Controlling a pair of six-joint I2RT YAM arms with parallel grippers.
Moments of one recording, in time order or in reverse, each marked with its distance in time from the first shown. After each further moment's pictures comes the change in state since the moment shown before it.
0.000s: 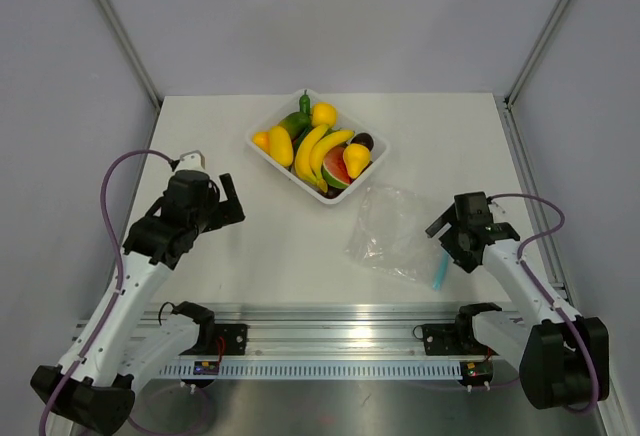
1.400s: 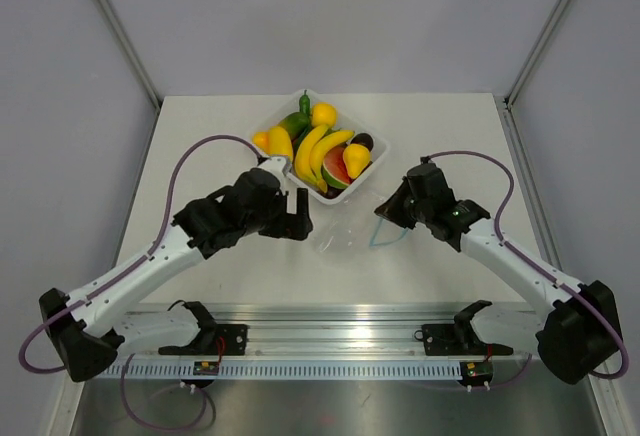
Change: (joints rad) left arm -0.438 0.226 0.121 0.067 0.124 -0.059; right arm 0.393 0.126 0.202 0.271 -0.181 0.088
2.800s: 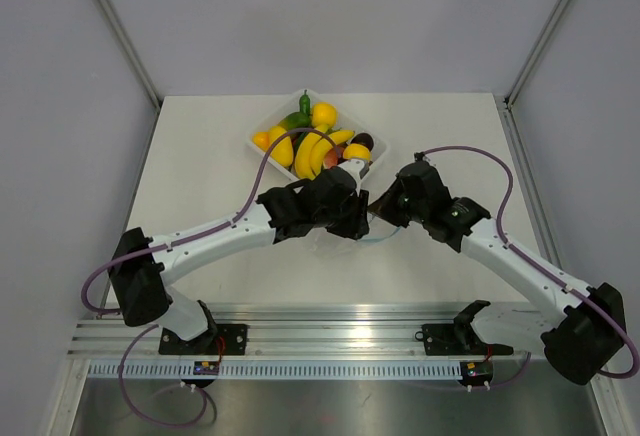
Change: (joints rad) left arm -0.247 0.441 0.223 0.258 0.084 -0.053; right arm 0.113 -0.003 0.102 -0.063 0.064 0.061
